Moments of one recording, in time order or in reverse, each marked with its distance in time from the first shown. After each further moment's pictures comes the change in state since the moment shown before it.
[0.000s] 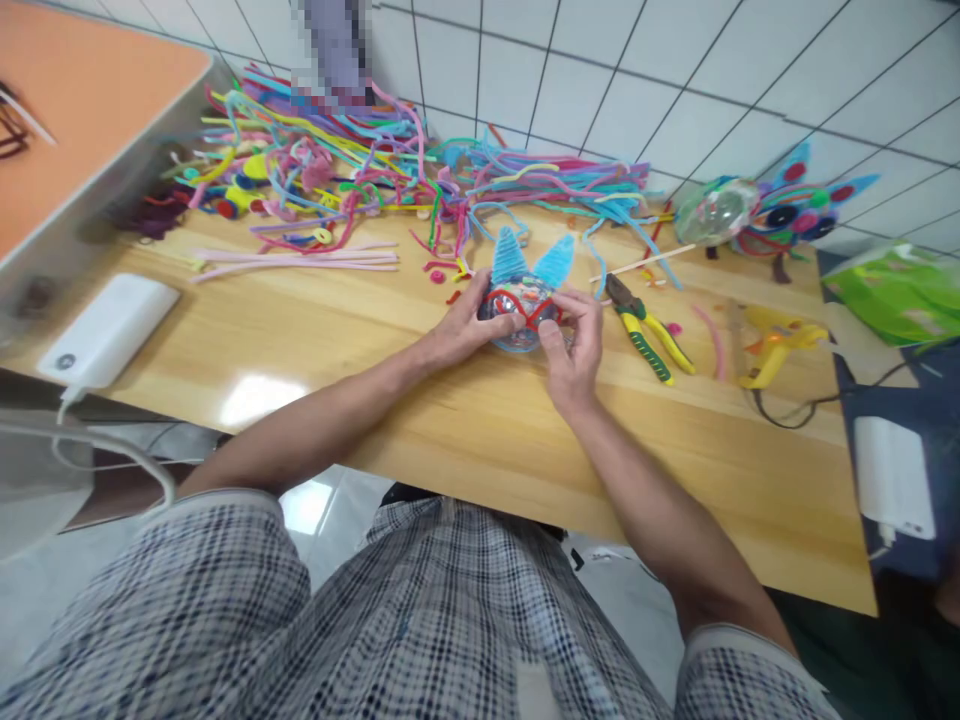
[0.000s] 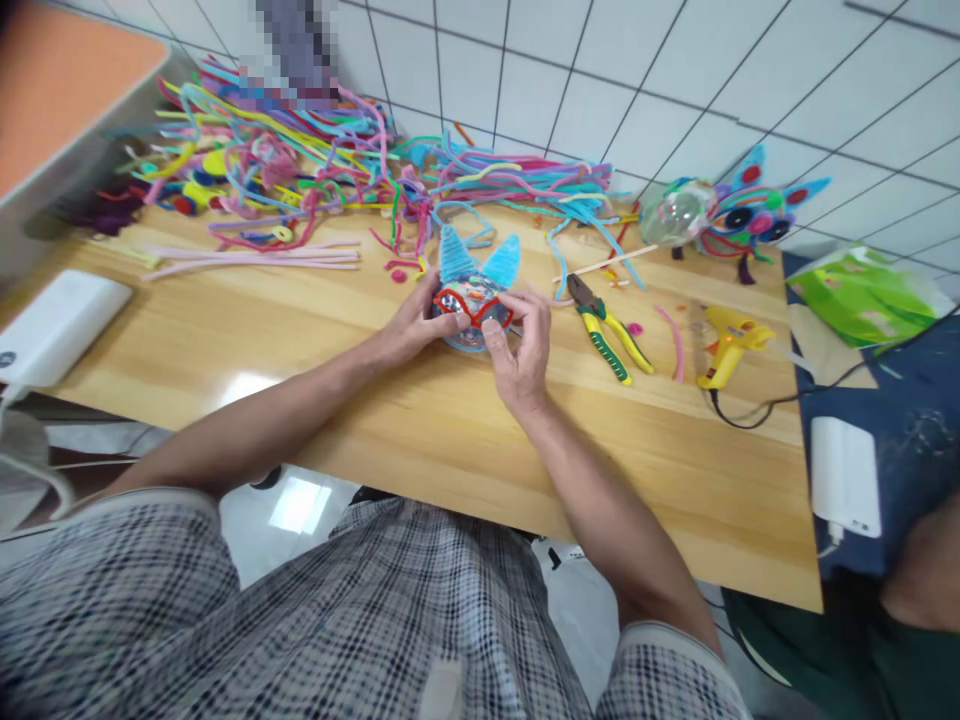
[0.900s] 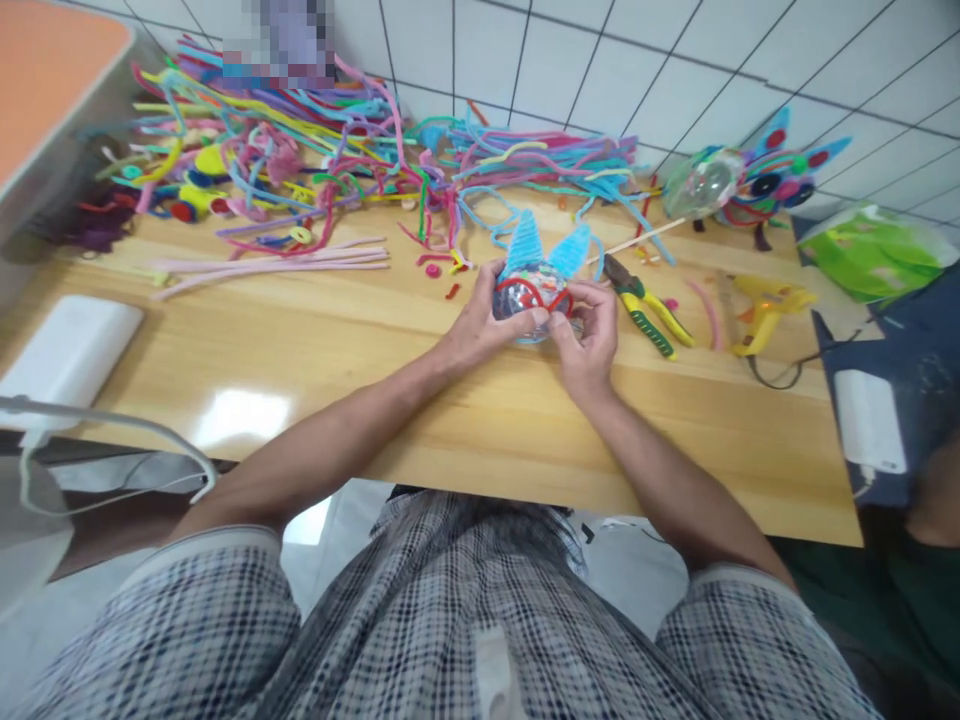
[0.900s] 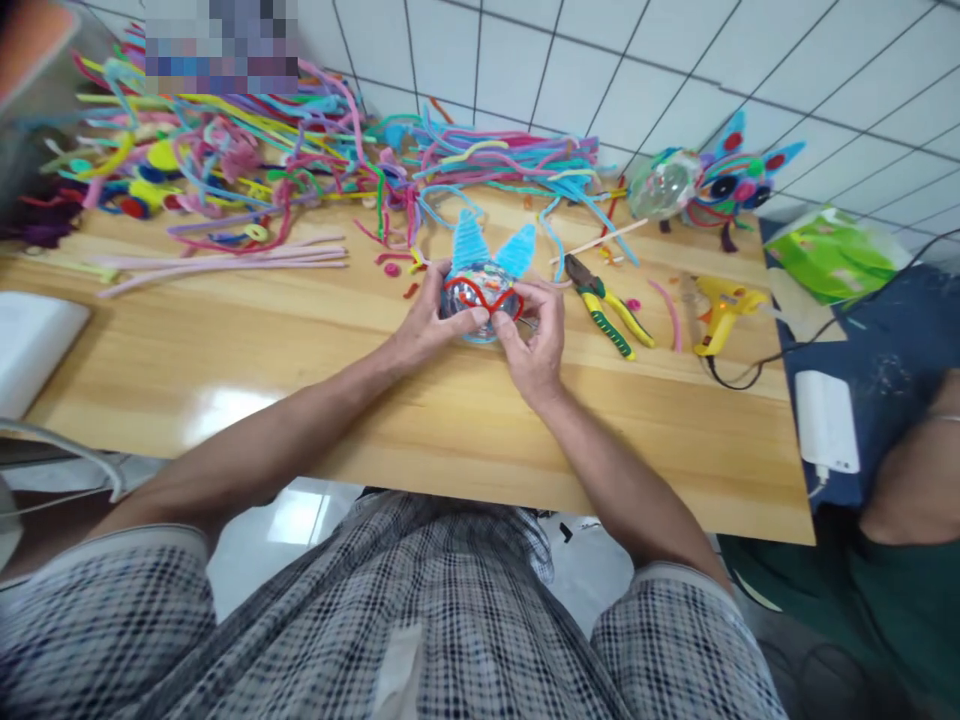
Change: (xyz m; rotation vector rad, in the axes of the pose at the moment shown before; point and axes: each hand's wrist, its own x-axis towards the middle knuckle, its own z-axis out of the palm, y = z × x) left_hand 0.000 -0.014 0.019 -0.066 0.011 0.031; right_hand -0.006 -0.005 -0.008 -0.036 -0.009 0.191
